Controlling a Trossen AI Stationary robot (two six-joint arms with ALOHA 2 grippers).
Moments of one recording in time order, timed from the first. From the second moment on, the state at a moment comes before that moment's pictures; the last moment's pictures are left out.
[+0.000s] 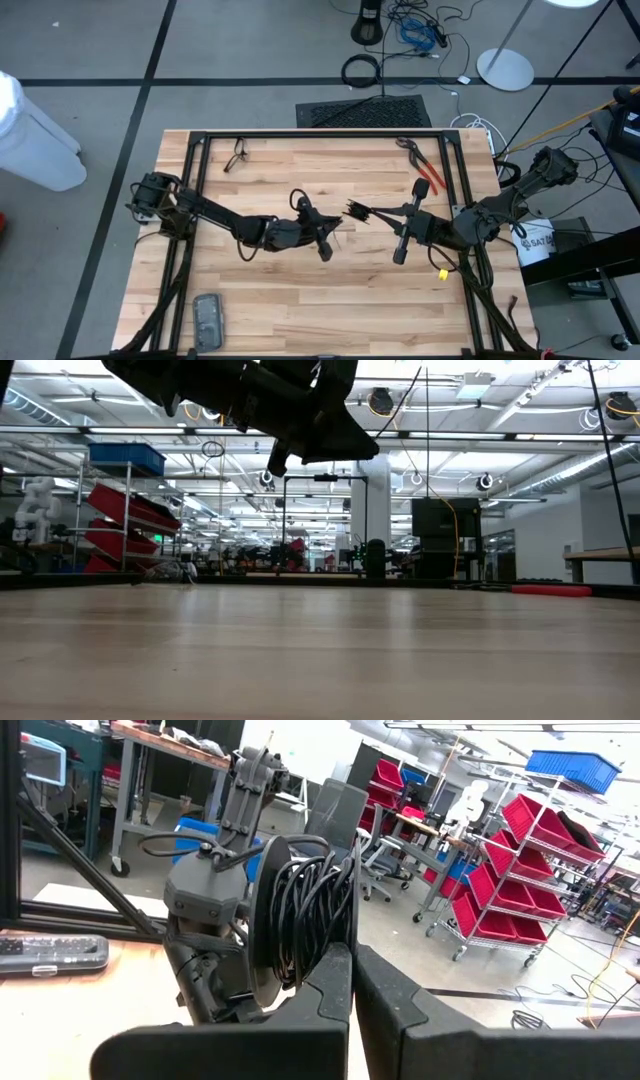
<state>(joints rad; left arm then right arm) -0.21 1.77 0.93 0.61 -0.57 -0.28 0.57 1.08 0.92 0.15 0.91 -0.27</state>
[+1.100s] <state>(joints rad) -0.21 1.90 1.17 0.61 -0.52 -0.20 0.56 1.14 0.92 0.19 1.05 -0.31</state>
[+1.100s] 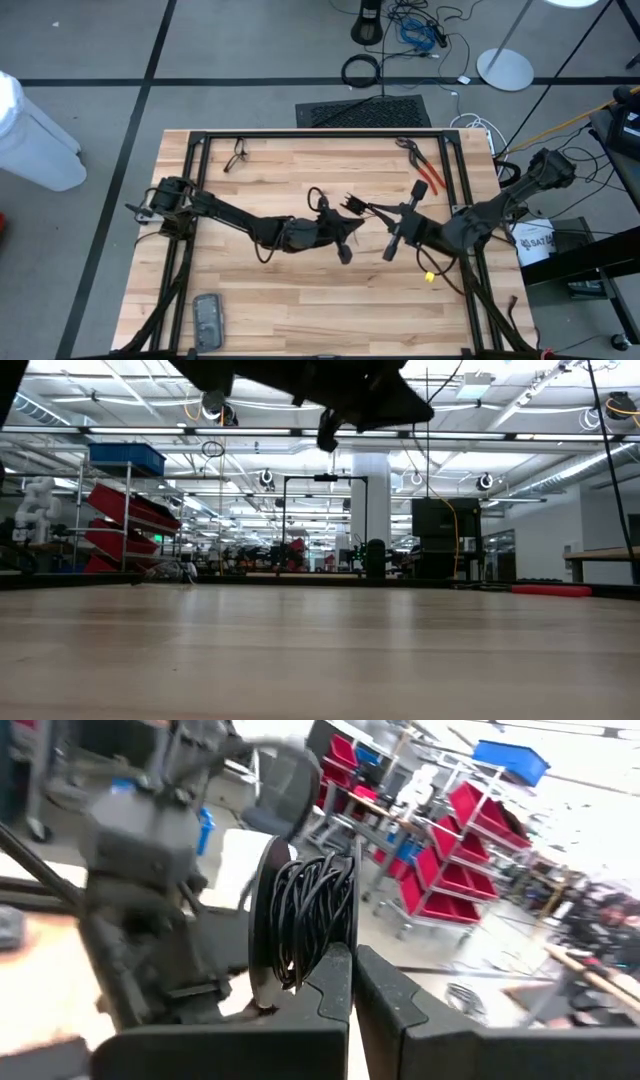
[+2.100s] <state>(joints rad) -0.41 1.70 1.27 0.59 -0.74 0.23 0.56 1.15 0.92 0.07 1.06 -0.25</state>
